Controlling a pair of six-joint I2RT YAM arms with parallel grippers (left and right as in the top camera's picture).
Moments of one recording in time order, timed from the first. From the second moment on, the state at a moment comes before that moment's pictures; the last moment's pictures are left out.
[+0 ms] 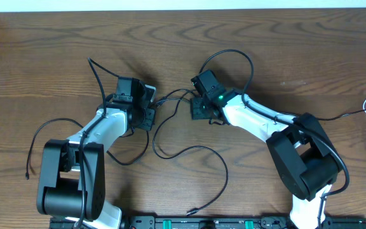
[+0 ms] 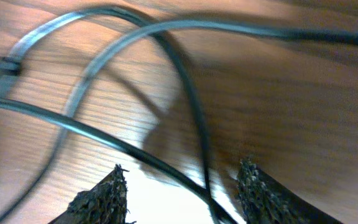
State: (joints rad) left arm -0.13 1.72 0.86 -0.37 0.14 0.16; right arm 0.62 2.00 1.26 -0.37 -0.09 0.53
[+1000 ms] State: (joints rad) left arm -0.13 1.72 0.86 -0.35 0.13 0.16; right arm 0.54 1.99 1.25 -0.30 -0.45 0.33
